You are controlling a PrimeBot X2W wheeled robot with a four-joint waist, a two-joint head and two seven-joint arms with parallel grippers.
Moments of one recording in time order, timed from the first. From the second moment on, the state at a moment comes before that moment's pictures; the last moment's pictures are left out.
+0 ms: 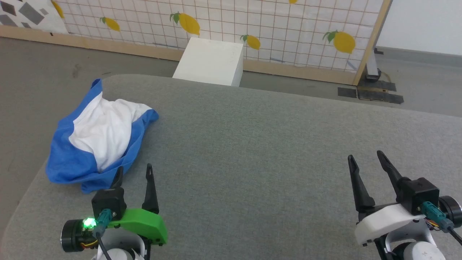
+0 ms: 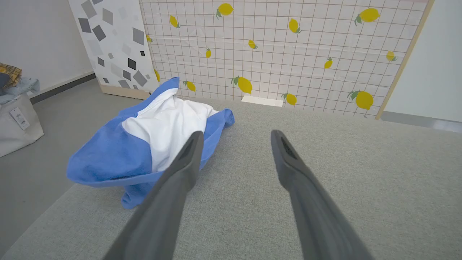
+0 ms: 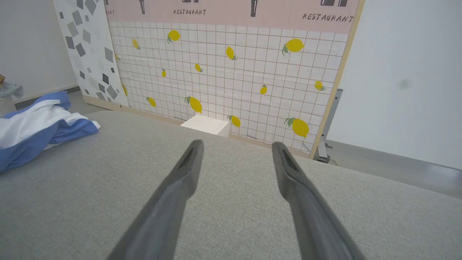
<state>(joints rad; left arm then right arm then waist) -0.02 0.07 -0.05 0.08 -0.09 0.09 -0.10 0.00 -0.05 -0.03 0.00 0.02 0.13 -0.06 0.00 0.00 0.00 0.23</state>
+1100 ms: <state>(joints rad) -0.02 0.10 -0.07 0.09 -0.16 0.18 -0.16 0.00 -0.05 -0.02 0.01 0.05 0.13 -0.10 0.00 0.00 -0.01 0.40</state>
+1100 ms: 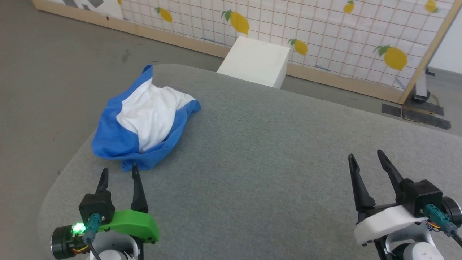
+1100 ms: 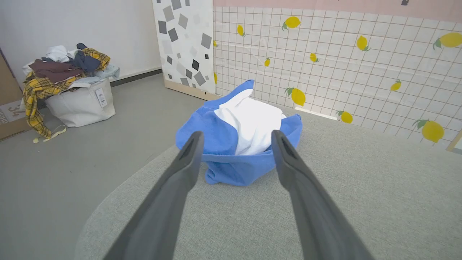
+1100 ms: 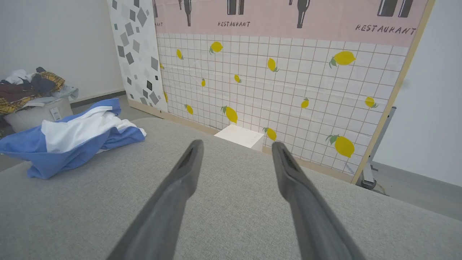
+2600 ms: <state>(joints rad) -0.01 0.16 -0.11 0.10 -0.25 0.29 -0.24 0.01 -0.05 -0.04 0.00 0.08 0.13 -0.14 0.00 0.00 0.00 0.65</state>
